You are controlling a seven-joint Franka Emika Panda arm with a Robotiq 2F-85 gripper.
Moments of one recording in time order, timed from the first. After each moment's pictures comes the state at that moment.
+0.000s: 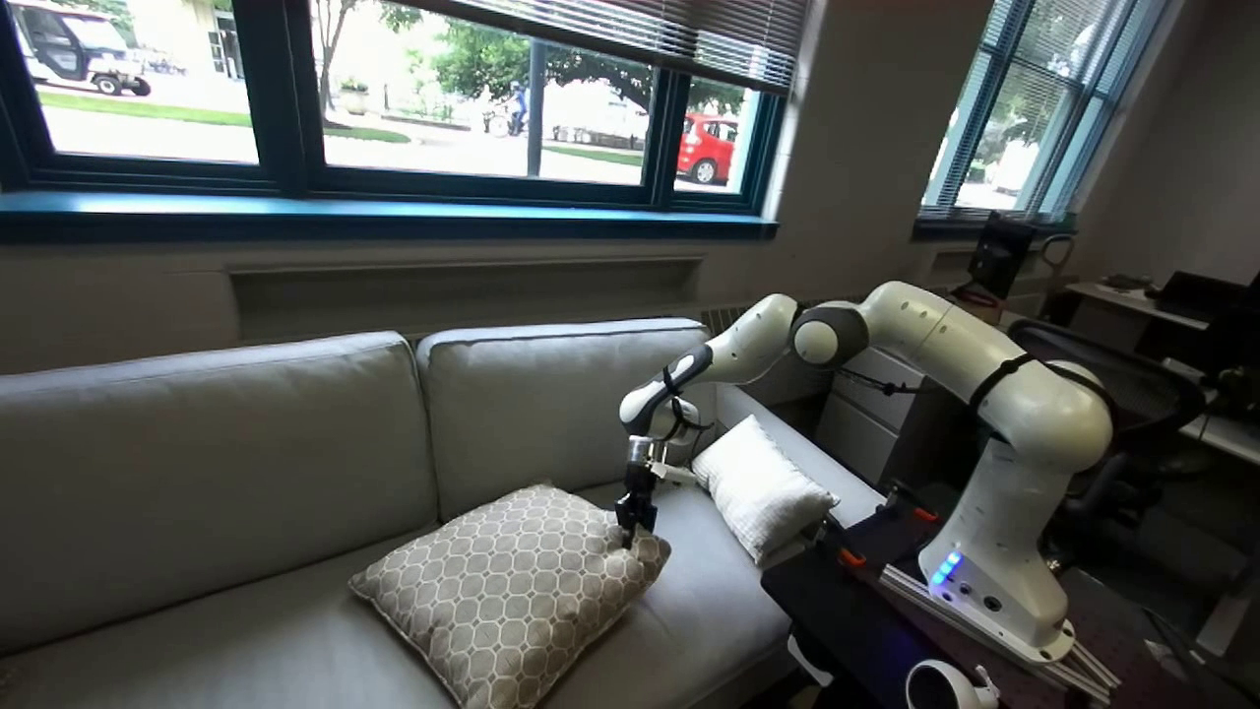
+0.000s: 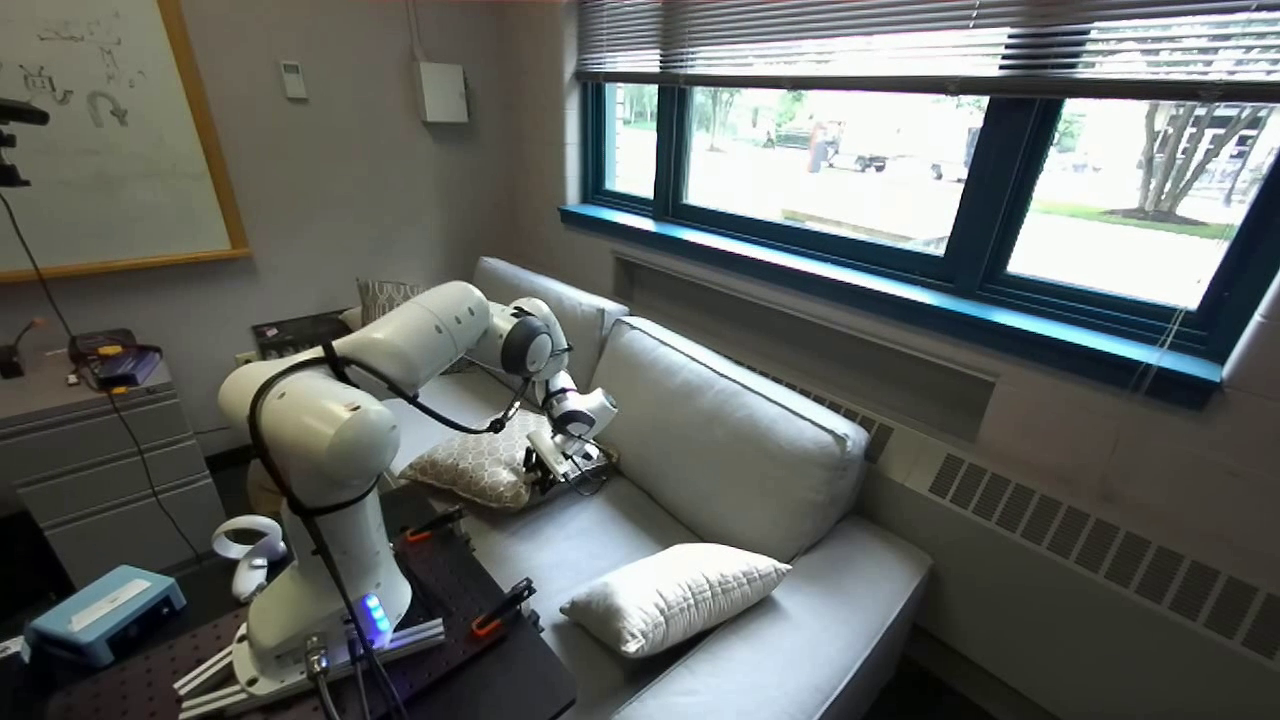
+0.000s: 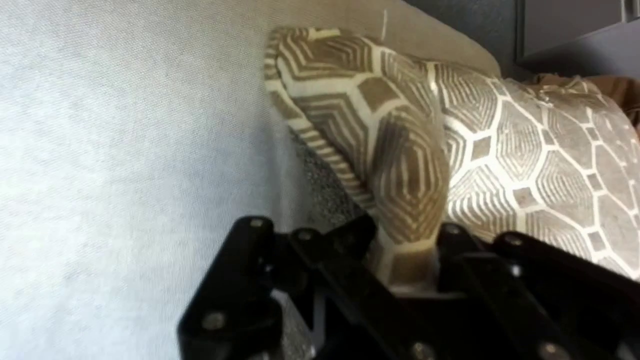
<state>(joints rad) 0.34 1.30 0.09 -1.34 0.60 2.18 -0.35</state>
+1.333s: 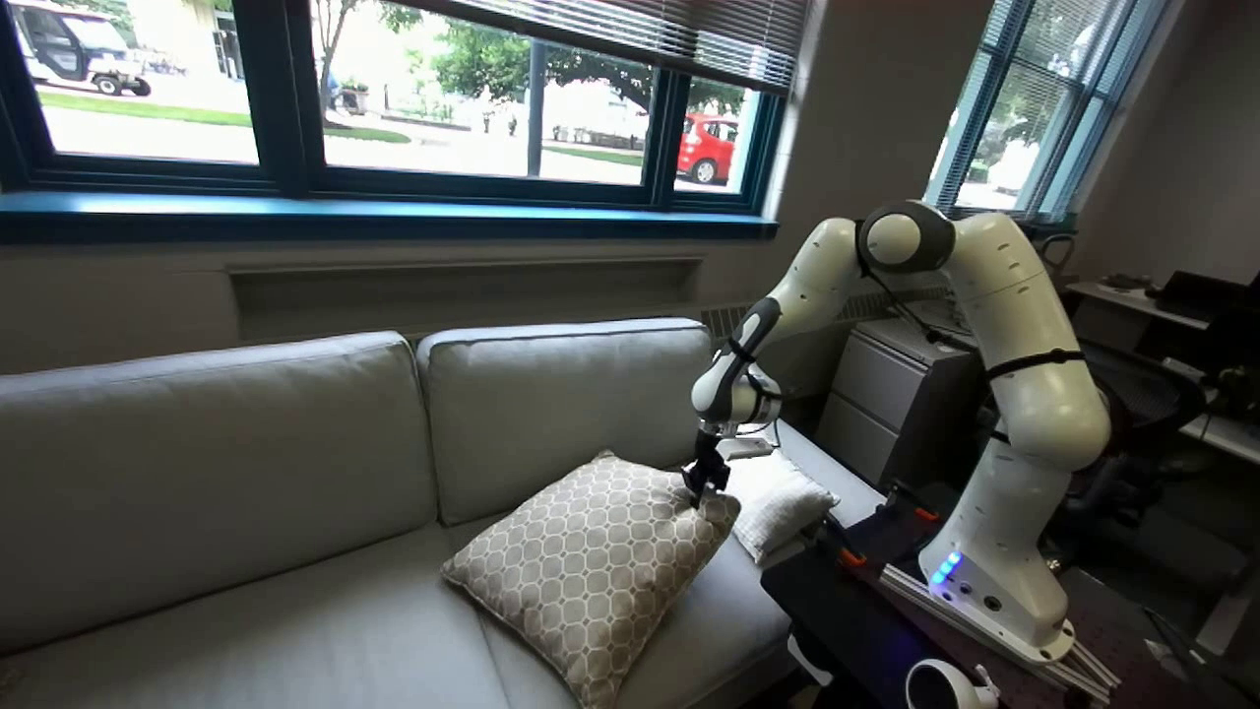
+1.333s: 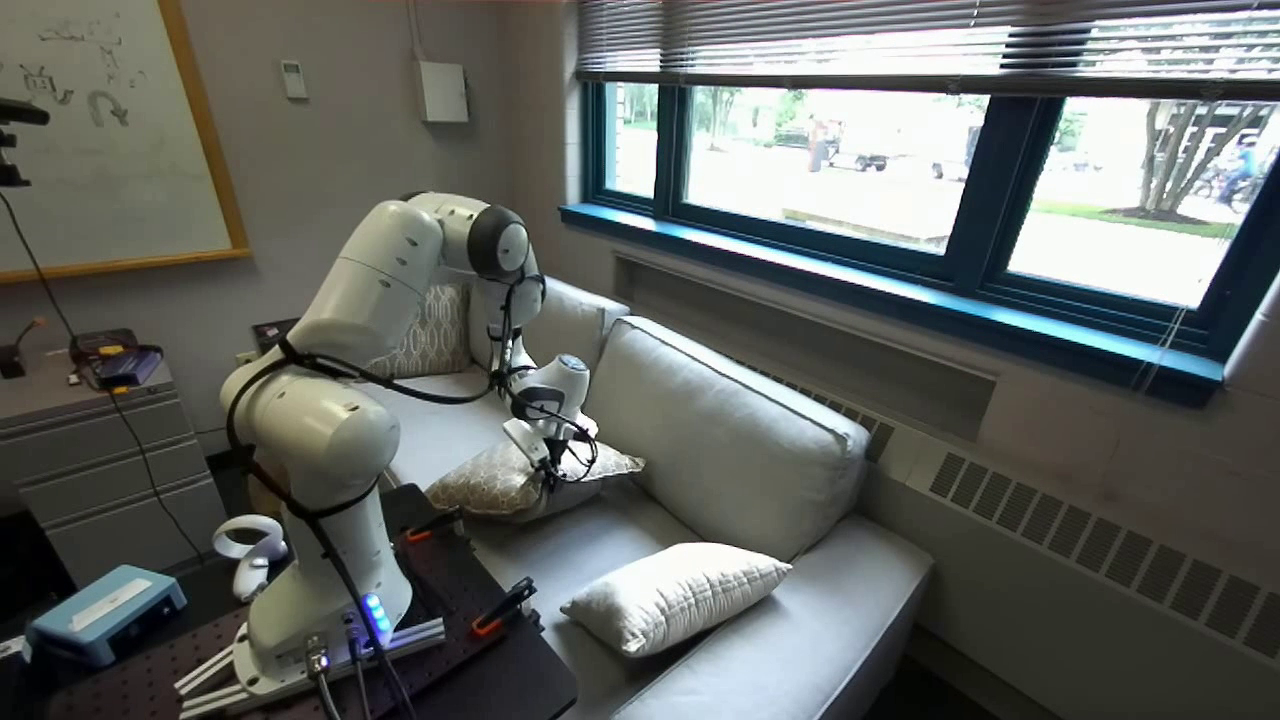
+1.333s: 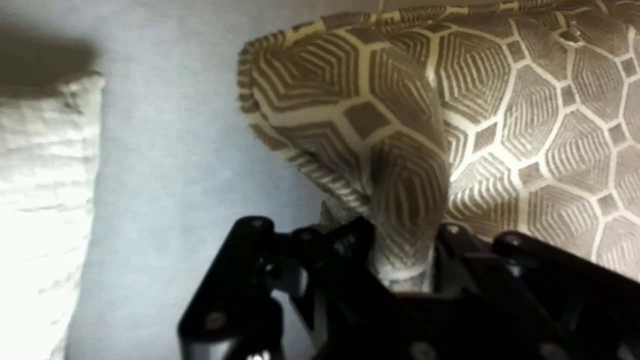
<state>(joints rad) 0.31 0.71 0.07 -2.22 0.54 2.80 -0.16</state>
